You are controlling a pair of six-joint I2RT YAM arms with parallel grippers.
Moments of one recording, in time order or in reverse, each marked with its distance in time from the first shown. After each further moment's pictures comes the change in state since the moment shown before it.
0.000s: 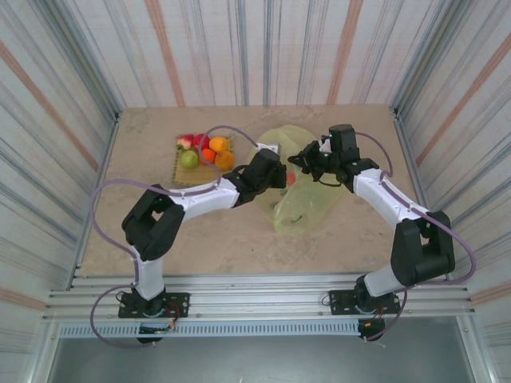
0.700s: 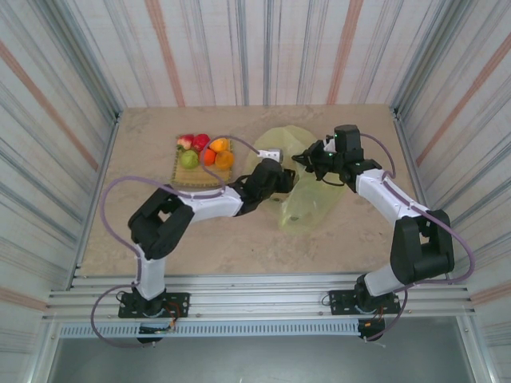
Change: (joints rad) left arm -0.018 -0.017 -0.122 0.200 0.014 -0.017; right arm -0.050 0.009 -0.027 0.046 -0.027 0.010
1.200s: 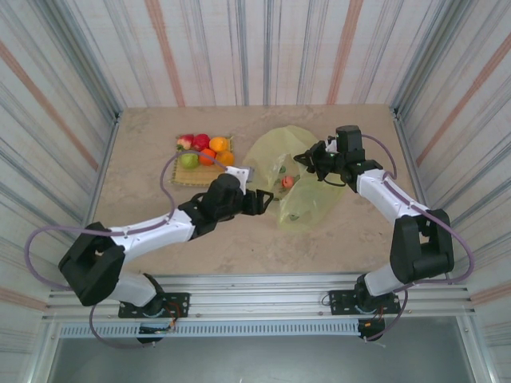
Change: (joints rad) left arm 0.039 -0.492 -0.407 -0.126 0.209 -0.023; right arm -0.011 0.008 -0.006 0.001 -0.002 0.000
